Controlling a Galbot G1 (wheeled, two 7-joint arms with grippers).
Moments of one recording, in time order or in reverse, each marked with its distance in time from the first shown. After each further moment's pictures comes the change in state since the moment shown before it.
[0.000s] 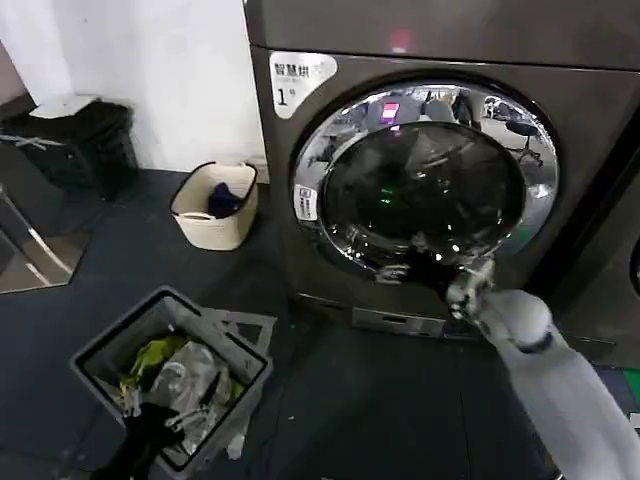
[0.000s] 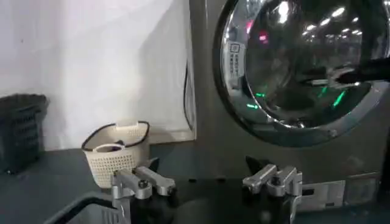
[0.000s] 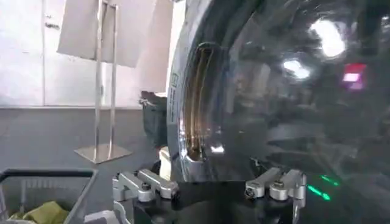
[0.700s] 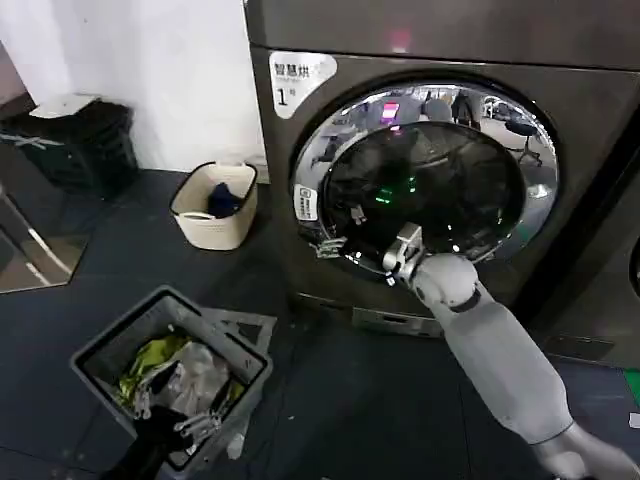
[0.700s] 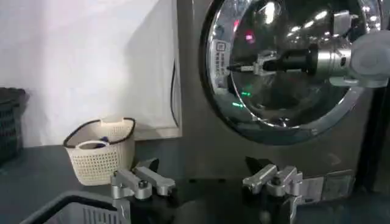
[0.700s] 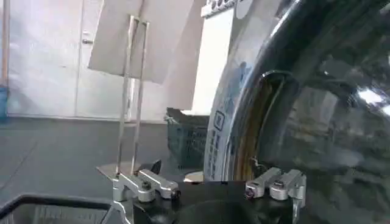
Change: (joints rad) left arm -0.003 -0.008 0.005 -0.005 0.003 0.002 0.048; right arm 0.145 0.079 -0.123 -0.054 0.009 -0.018 0.005
